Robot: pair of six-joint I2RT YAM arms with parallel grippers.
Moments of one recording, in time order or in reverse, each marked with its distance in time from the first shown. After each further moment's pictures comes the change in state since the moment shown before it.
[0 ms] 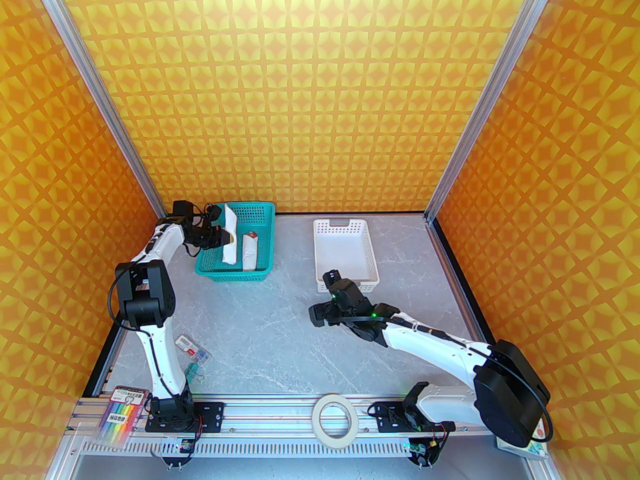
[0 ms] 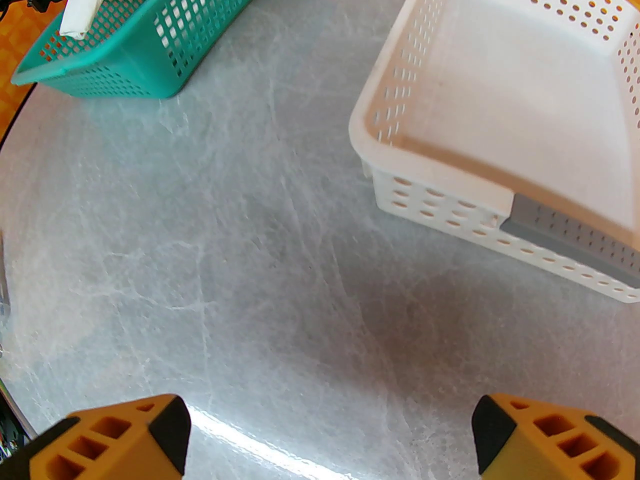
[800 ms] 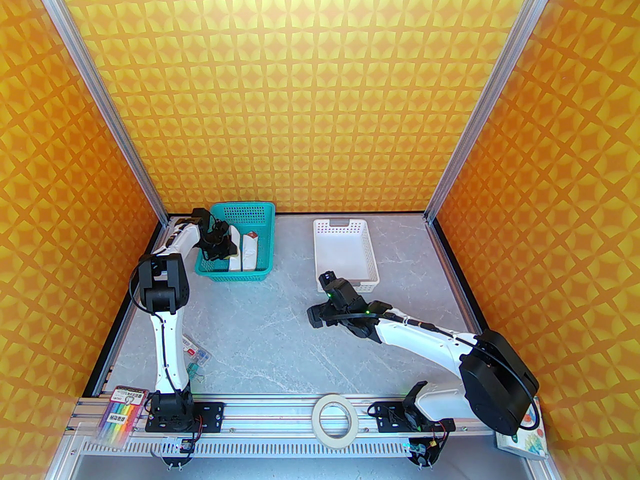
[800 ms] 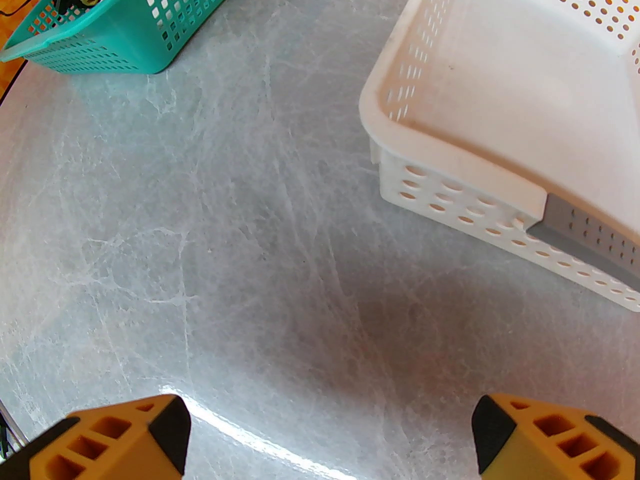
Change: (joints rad) left arm -0.055 0.225 0.184 -0.143 -0.154 -0.151; right arm -0.001 0.062 0.019 0.008 0.001 -0.035
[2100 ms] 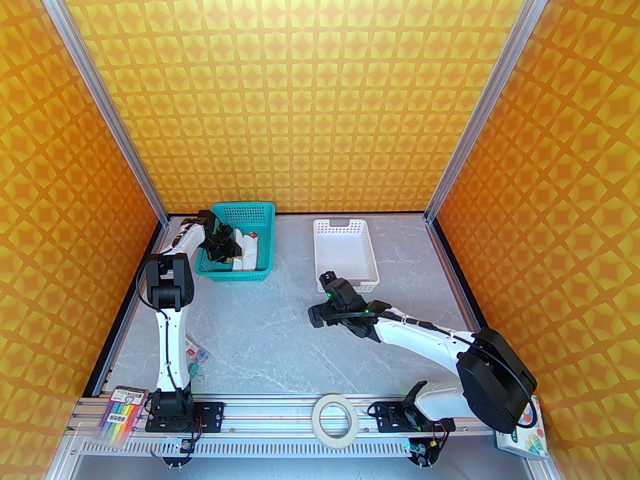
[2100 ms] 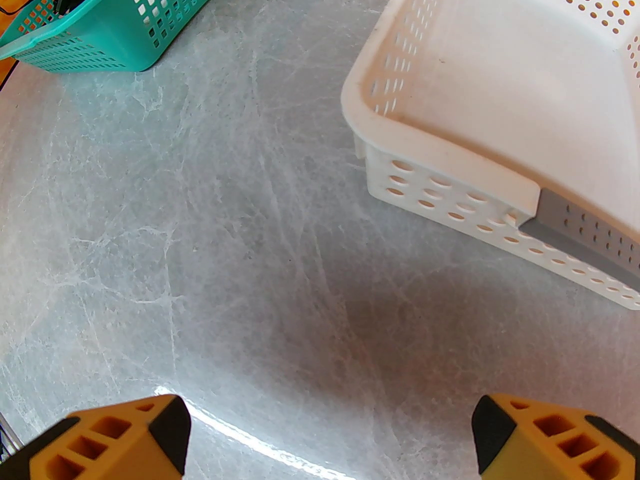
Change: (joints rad) left arm -0.019 0.071 0.073 -0.070 -0.021 -0.019; right arm -0.008 0.013 0.000 0.000 0.015 -0.006
